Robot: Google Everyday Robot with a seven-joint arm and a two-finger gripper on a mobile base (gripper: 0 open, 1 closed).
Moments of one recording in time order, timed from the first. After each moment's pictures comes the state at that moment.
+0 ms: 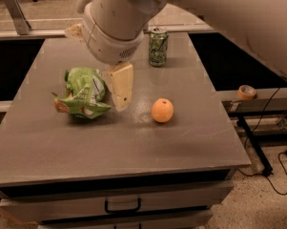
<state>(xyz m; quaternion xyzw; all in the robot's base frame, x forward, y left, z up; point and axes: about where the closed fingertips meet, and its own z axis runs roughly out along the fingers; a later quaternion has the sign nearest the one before) 0.495 0.095 0.970 -0.88 0.38 -0.07 0.27</state>
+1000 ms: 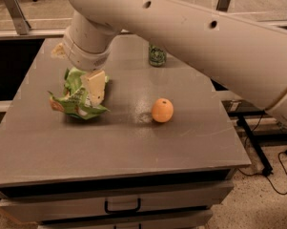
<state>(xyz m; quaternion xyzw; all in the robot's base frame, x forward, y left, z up) 0.565 0.165 0.905 -0.90 0.33 -0.05 0.28</state>
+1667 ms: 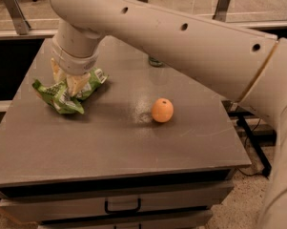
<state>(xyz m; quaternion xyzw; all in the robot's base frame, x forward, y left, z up) 0.564 0.195 0.886 -0.92 0.28 -0.05 0.26</state>
